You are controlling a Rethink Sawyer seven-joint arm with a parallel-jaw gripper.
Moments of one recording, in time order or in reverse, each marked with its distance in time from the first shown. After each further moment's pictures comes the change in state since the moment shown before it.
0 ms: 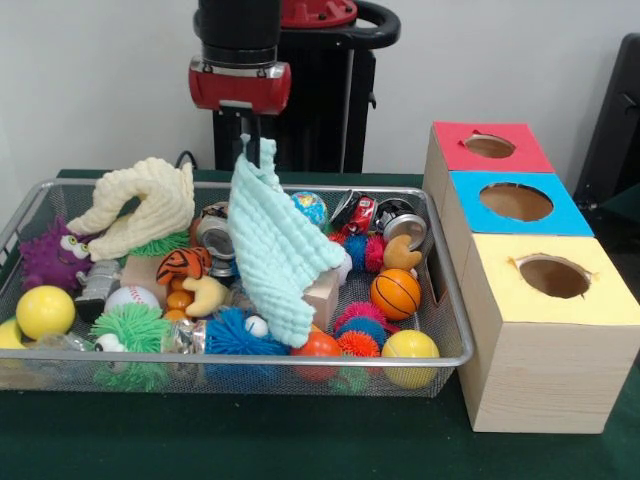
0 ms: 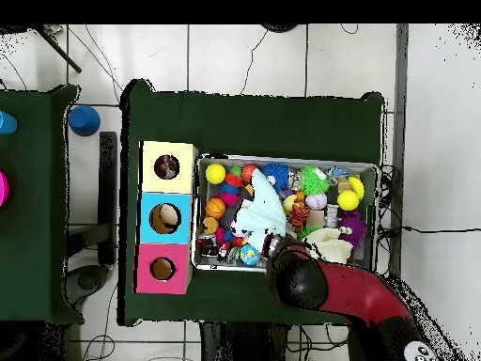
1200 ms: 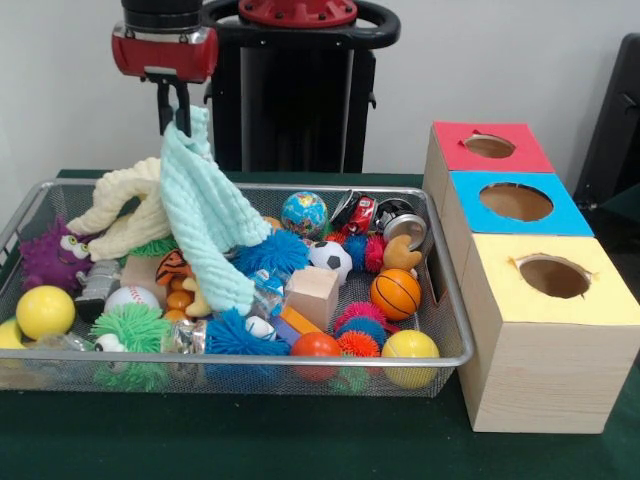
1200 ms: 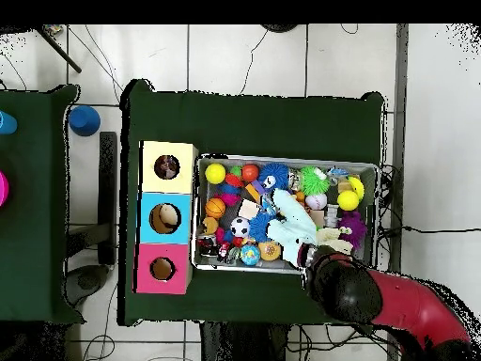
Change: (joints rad) arm -0.251 -0.094 0.171 0.010 -0.117 0.155 0.000
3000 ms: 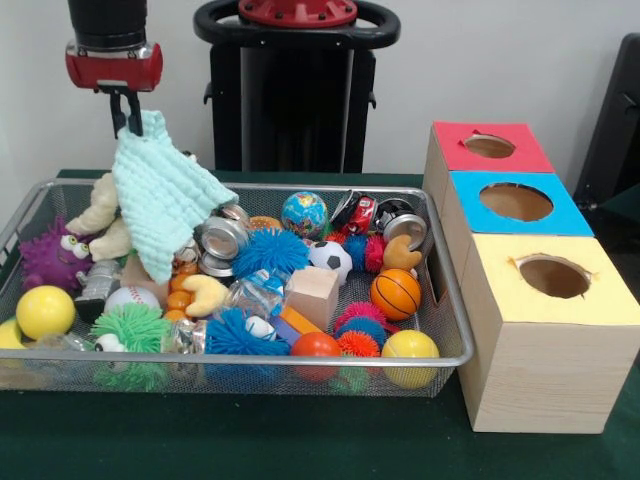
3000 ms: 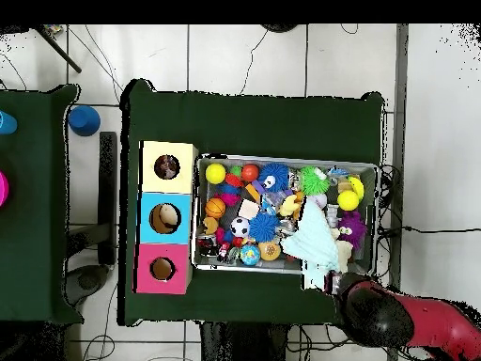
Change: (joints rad) arm -0.302 0.078 0.197 0.036 -0.297 0.059 -0.001
